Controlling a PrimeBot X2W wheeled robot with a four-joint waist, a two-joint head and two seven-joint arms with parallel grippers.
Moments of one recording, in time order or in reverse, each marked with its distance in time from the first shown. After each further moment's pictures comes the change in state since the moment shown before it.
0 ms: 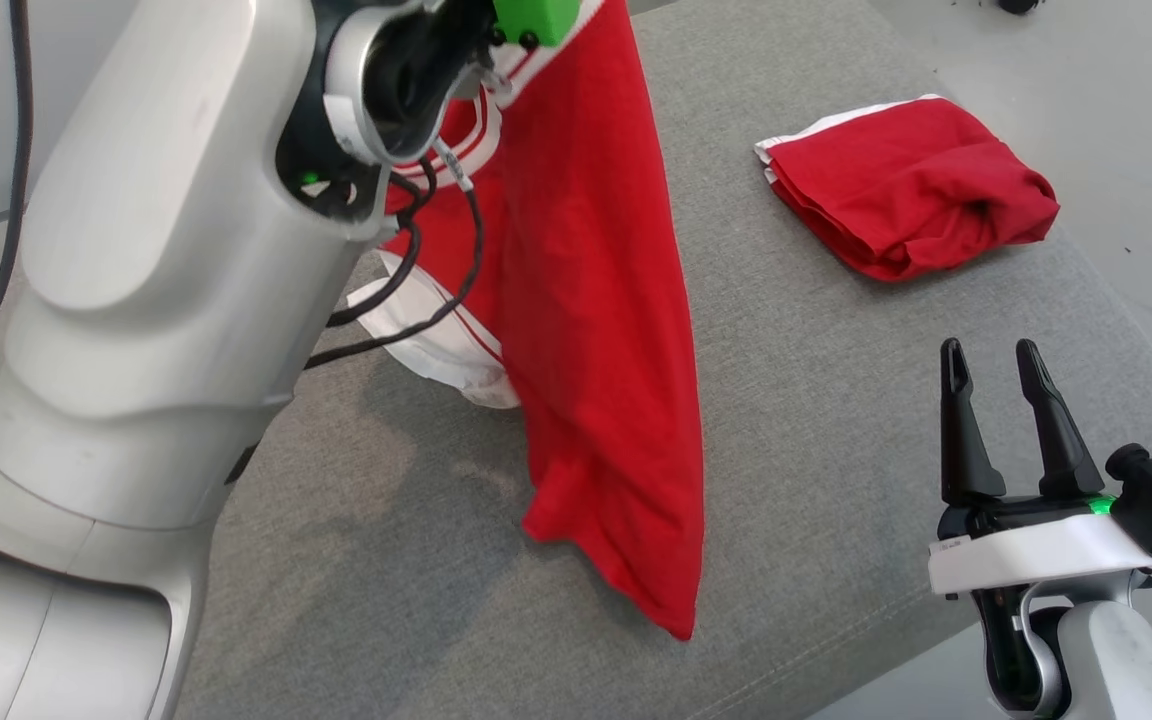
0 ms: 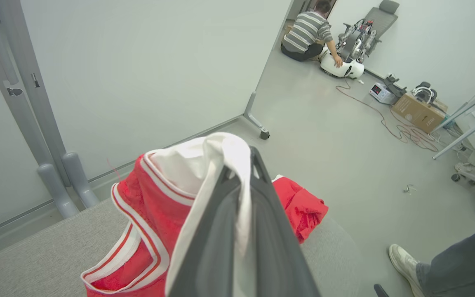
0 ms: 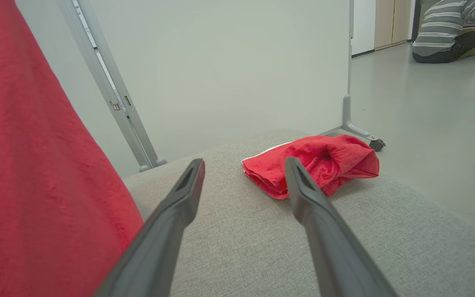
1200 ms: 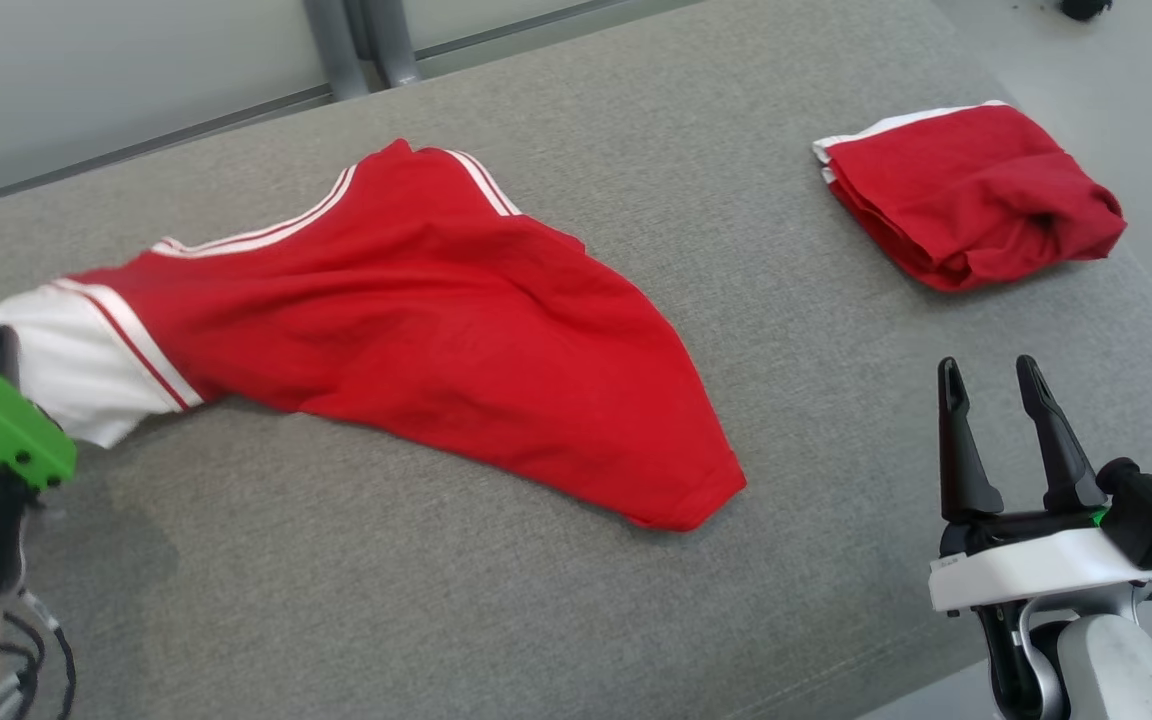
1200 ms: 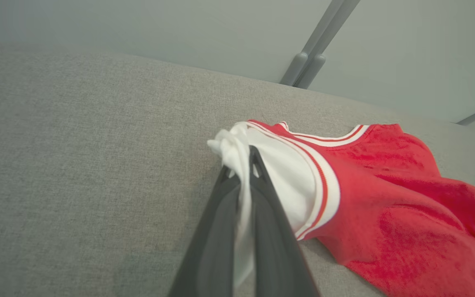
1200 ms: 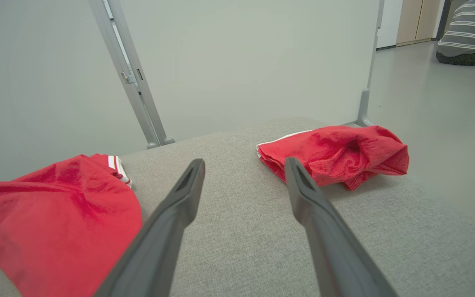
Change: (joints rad) left arm 0.742 0.478 0.297 0.090 -0.121 -0.035 -0.433; right arm 0.023 0.000 -0.012 0.008 -0.064 0.000 0.000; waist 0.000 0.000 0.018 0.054
